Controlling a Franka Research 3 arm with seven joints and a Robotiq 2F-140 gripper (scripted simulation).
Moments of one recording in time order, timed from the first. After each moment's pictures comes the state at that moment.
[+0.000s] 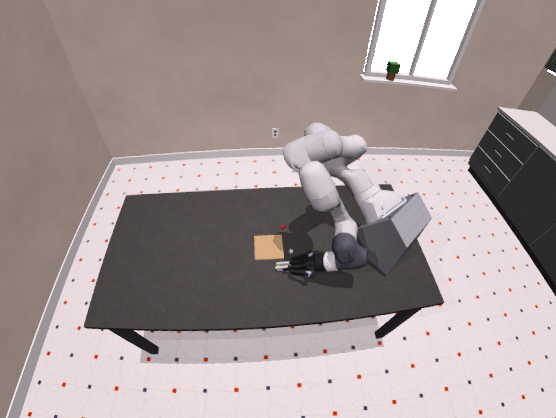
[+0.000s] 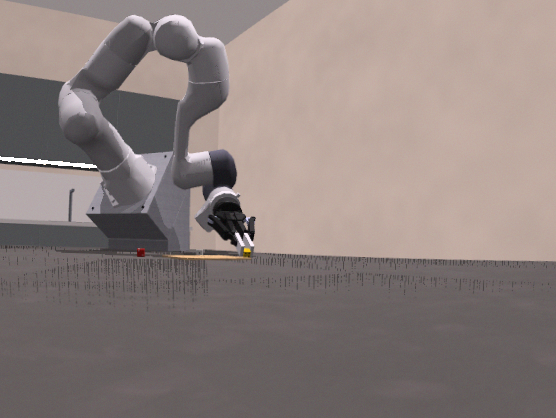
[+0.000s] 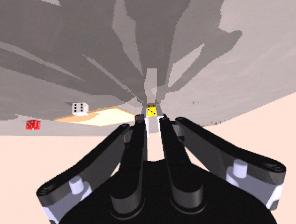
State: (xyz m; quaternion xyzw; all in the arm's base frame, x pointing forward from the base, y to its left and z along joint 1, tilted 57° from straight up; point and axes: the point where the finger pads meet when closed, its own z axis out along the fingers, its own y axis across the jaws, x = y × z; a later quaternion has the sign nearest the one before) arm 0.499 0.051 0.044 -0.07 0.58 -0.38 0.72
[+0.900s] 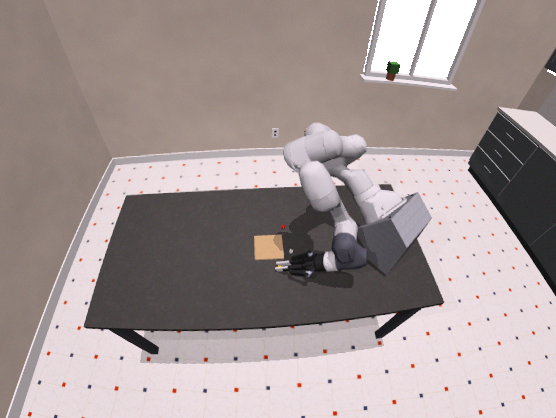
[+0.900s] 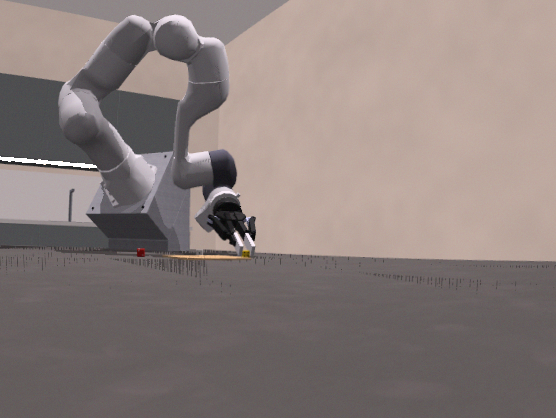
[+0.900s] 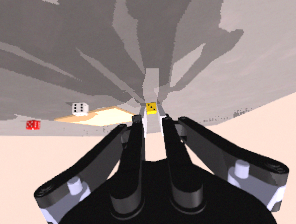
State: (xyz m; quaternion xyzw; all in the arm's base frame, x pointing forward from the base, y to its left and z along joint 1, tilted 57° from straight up) arm 0.499 0.051 0.044 -0.07 0.58 -0.38 0.72
